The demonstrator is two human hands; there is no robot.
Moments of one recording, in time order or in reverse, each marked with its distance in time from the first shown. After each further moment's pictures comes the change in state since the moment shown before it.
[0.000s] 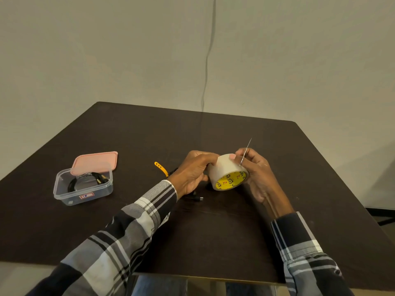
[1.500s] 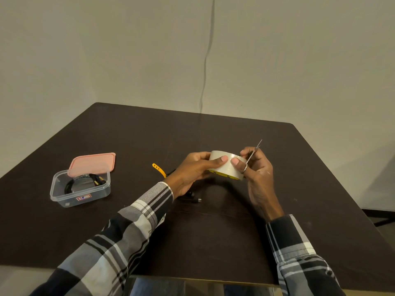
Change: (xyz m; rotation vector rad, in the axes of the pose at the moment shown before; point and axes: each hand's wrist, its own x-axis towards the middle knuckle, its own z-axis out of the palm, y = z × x) left_hand 0.003 -0.004 -0.010 0.069 -0.171 0.050; right_hand -0.005 0.015 -0.002 0.022 0.038 -0.404
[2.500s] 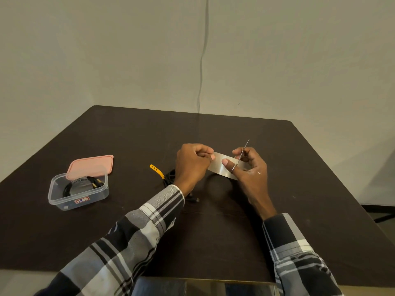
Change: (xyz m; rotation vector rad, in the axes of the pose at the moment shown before) left_hand 0.005 0.001 0.016 0.399 0.526 0.313; right_hand 0.000 0.008 0.001 -0.392 0.088 -0.124
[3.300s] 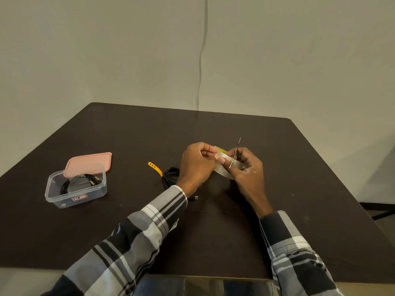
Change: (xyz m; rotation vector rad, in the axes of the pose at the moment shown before) left_hand -0.006 0.001 0.010 0.021 -0.057 0.020; right_hand -0.001 0.003 0.003 -0.031 -0.057 -0.064
